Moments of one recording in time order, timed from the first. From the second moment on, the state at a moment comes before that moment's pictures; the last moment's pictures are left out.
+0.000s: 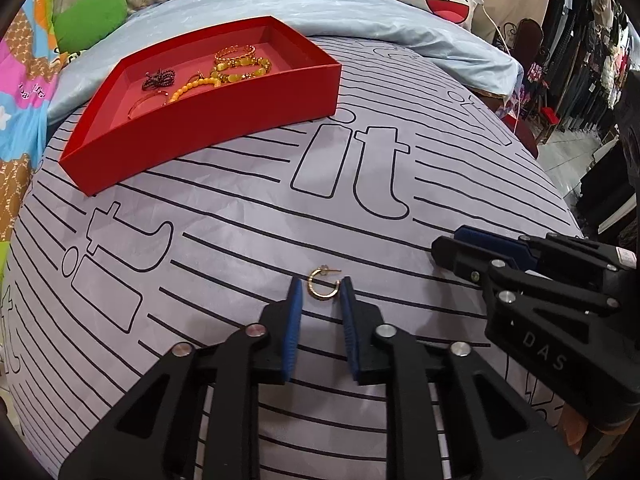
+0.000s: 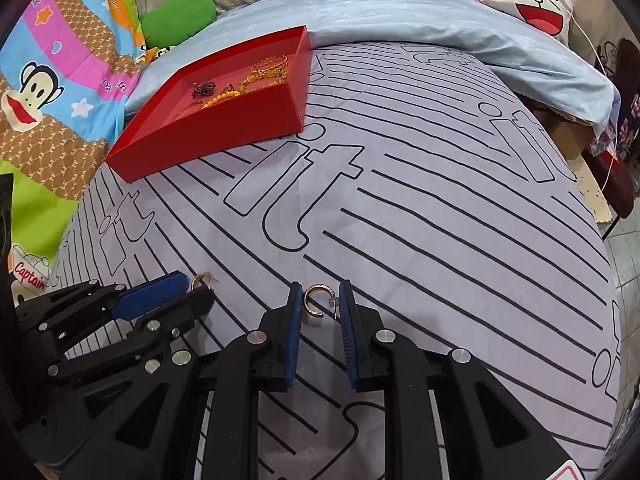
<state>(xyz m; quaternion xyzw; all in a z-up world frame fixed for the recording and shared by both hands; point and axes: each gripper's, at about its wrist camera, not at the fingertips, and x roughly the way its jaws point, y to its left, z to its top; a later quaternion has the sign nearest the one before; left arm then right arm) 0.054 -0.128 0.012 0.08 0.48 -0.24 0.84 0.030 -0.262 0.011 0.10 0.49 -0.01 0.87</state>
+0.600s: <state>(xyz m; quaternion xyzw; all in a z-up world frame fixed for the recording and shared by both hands) 0.057 -0.113 0.025 0.08 0.48 -0.22 0.85 0.030 -0.242 0.026 0.10 0.48 0.02 0.87</state>
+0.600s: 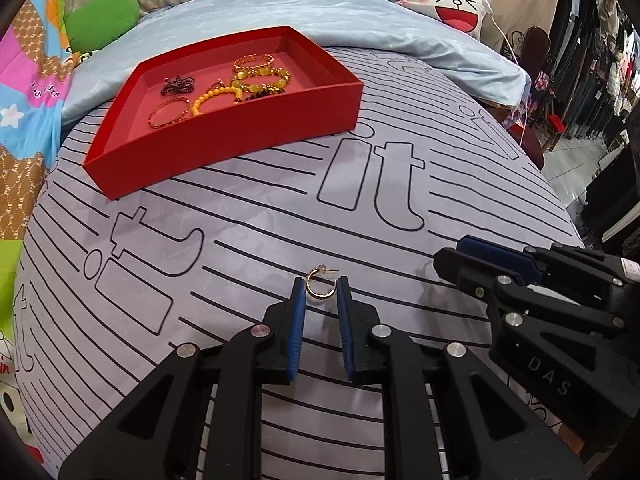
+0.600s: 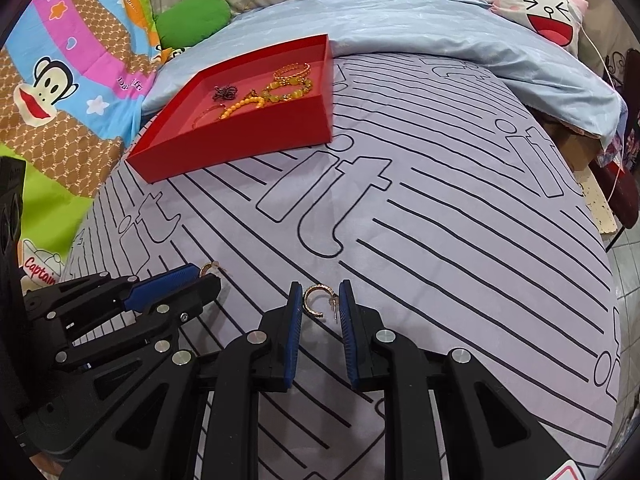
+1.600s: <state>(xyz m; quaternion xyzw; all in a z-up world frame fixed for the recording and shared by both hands) 0.157 -0.065 0.075 0.03 0.43 -0.18 0.88 0.138 -0.192 0.091 0.06 0.41 0.08 0.90</state>
